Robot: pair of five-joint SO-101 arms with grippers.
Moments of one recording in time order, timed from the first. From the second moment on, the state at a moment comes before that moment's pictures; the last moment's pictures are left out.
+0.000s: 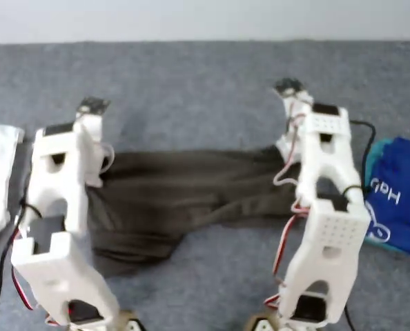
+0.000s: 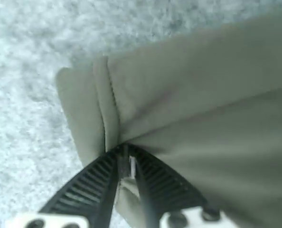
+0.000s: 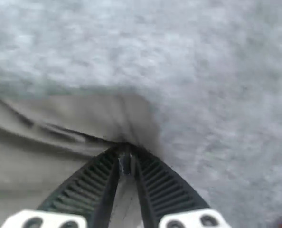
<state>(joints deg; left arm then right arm) -14.7 17.9 9.4 73.1 -15.2 5.5 38.4 -20.2 67.8 28.5</state>
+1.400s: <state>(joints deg) -13.6 5.3 5.9 76.2 -15.2 6.2 41.1 -45.0 90.6 26.2</state>
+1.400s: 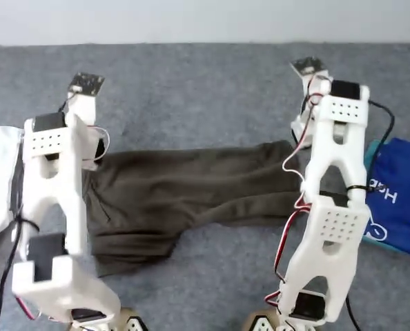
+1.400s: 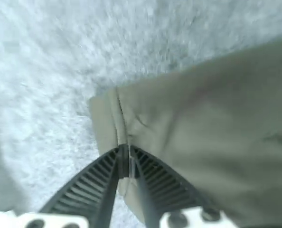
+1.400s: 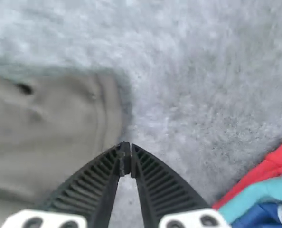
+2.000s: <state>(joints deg) -15.3 -18.1 5.9 94.5 -16.7 -5.8 26.2 -25.2 100.5 25.7</state>
